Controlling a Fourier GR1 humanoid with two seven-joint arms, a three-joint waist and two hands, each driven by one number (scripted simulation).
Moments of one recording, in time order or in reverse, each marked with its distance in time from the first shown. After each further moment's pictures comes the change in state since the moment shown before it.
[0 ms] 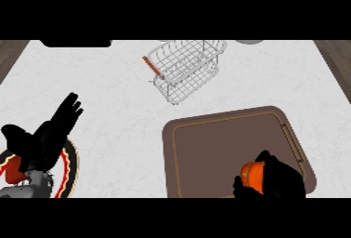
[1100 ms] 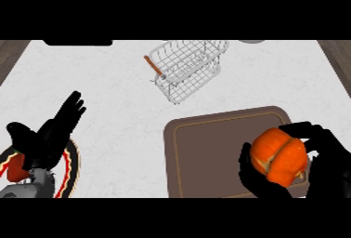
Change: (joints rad) left arm -0.015 -0.024 0.001 -0.006 -0.031 -0.005 0.015; right arm -0.248 0.132 0.012 -0.506 0.269 -0.058 0.075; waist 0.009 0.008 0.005
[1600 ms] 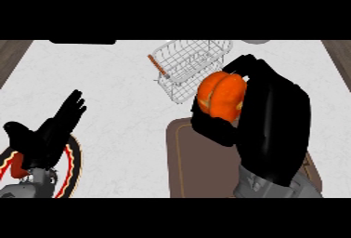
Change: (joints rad) left arm -0.003 -0.005 0.007 -0.019 0.006 -0.023 0.016; right arm -0.505 0.086 -0.070 0.349 -0.126 0.080 0.081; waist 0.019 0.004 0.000
